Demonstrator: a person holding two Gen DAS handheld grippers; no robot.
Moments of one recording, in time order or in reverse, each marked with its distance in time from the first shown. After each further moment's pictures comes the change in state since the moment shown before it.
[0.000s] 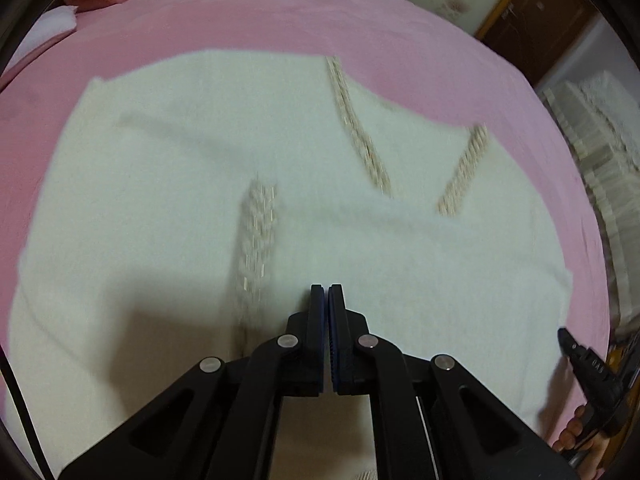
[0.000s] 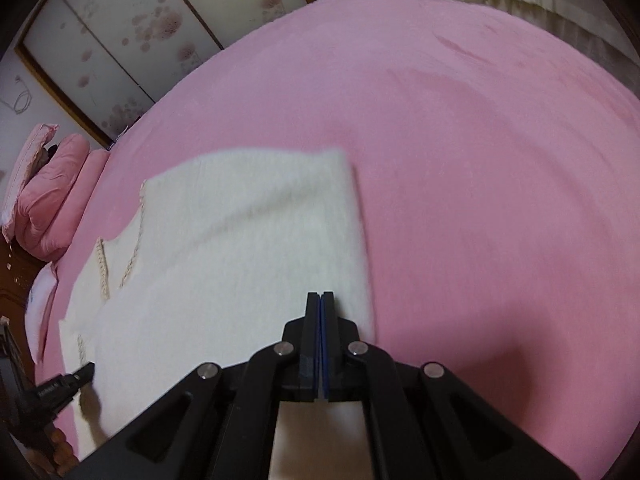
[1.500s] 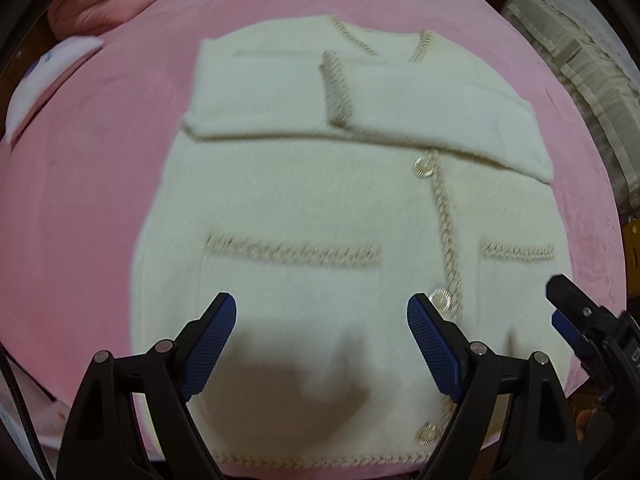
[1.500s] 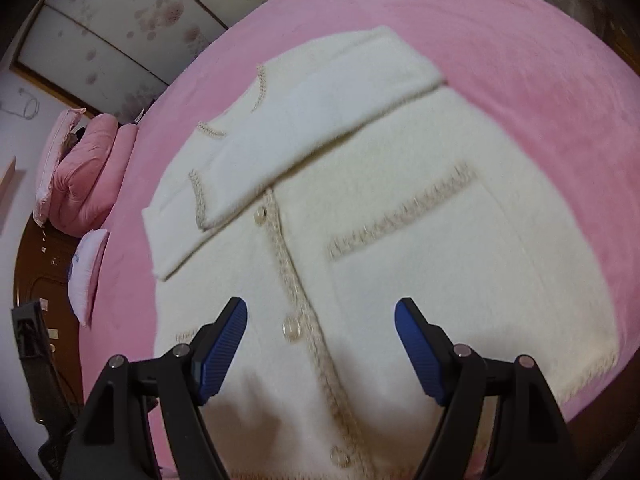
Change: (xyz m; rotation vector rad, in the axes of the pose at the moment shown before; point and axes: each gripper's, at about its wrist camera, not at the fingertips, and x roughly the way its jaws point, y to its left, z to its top) left arm -0.169 0.073 -0.158 0.210 0.123 0.111; right arm -0.165 0.117 -0.229 0.143 0.118 0.047
